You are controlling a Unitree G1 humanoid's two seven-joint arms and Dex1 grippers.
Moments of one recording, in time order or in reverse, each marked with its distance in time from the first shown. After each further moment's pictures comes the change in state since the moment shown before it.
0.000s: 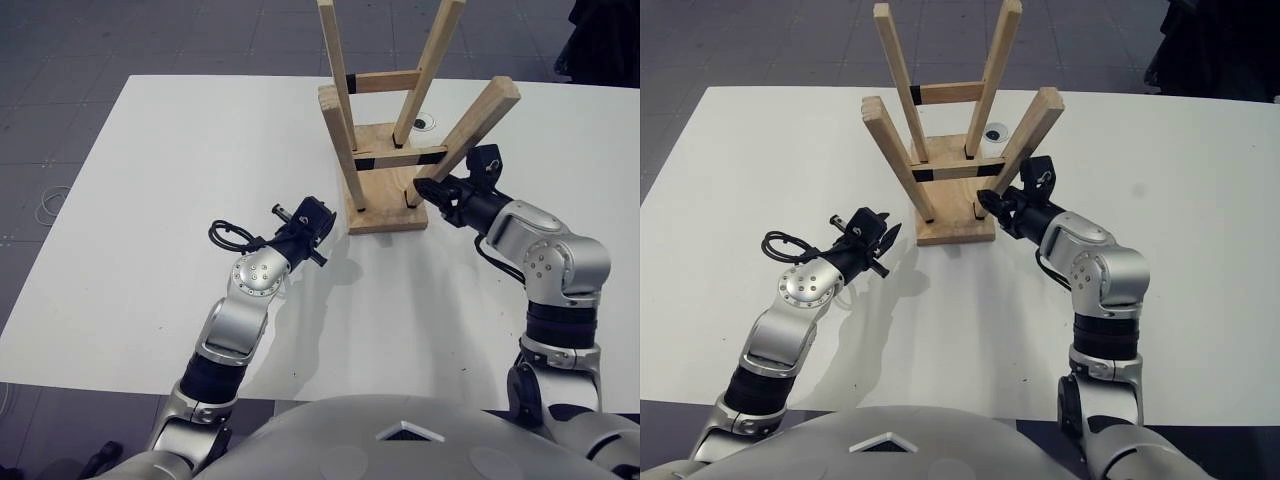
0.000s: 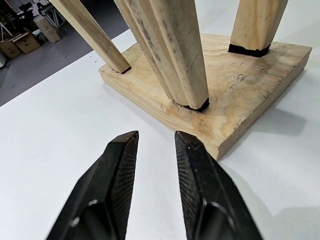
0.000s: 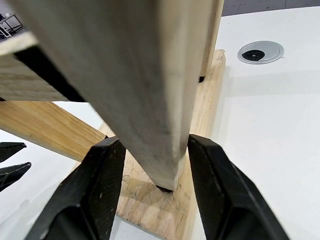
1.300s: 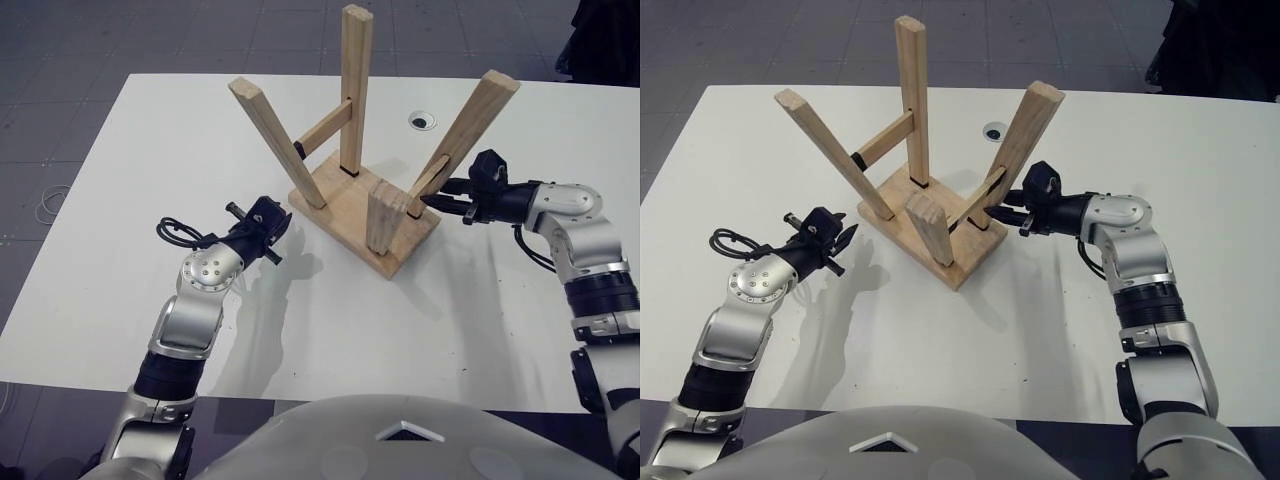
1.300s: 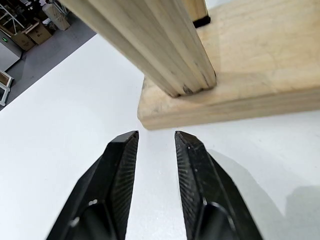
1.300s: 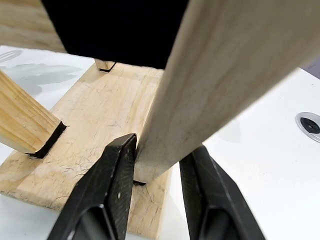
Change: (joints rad) left arm 0.052 0.189 0.143 0.077 -0.032 -0.099 -0.108; right arm -0.122 -0.339 0.253 0.505 -0.170 -0.766 0.683
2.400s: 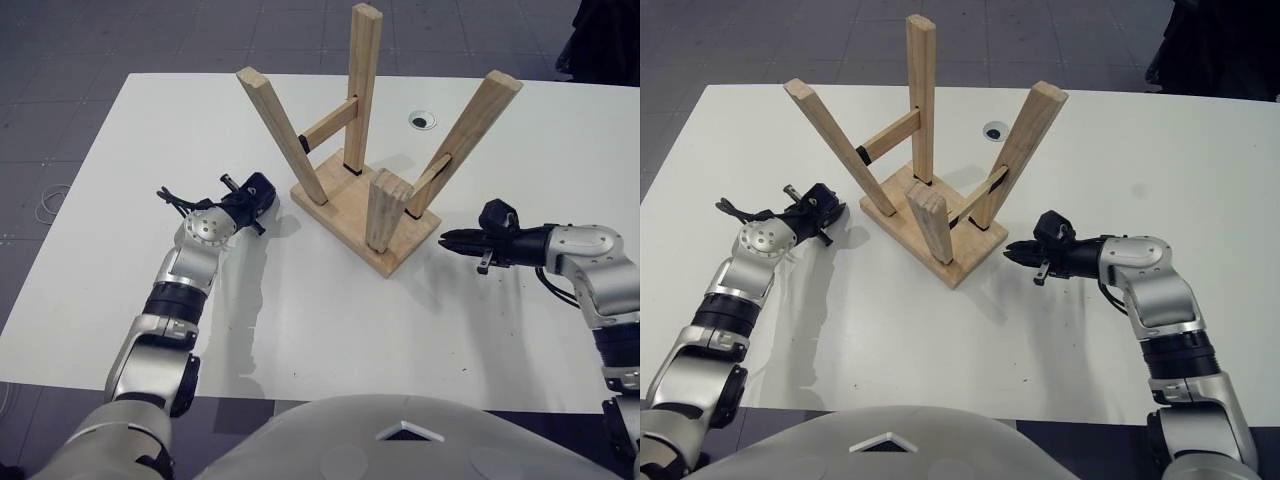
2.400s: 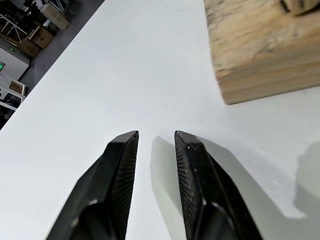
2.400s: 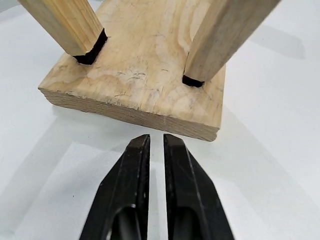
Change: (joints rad) left arm -0.446 0.008 -0.048 0.873 0.110 -0.462 0.021; right arm 0.257 -0.116 -0.001 -0.304 -0.039 0.194 0.005
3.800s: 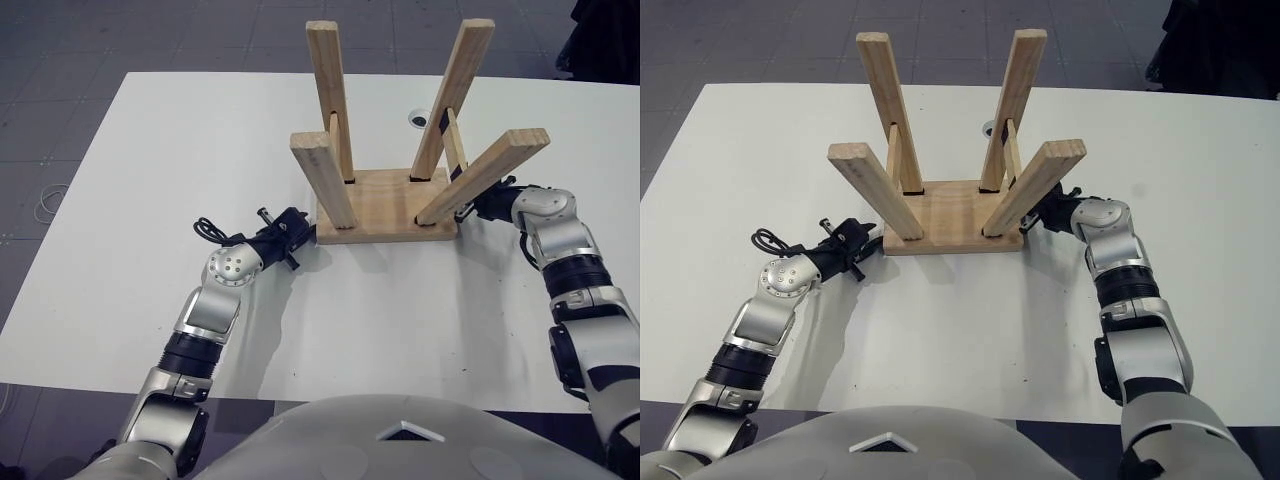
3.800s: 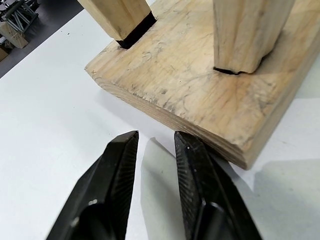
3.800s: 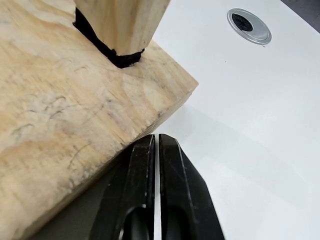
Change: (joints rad) left arm 0.328 -0.074 -0.028 -0.561 -0.088 0.182 -0.113; right arm -0.385 0.223 0.014 0.711 -0.276 -0.309 -0.267
